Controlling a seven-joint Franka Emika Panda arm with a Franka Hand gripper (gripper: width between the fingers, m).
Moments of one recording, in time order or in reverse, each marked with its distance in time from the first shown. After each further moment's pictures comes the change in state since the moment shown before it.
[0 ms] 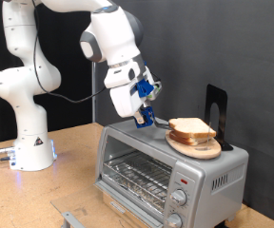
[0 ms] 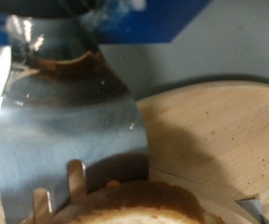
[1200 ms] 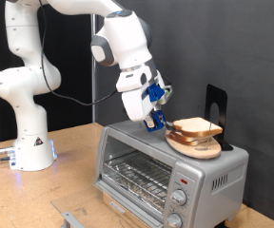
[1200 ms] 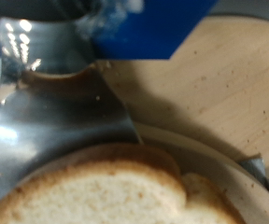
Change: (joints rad) arm 0.003 0.077 0.032 0.065 0.000 0.006 0.067
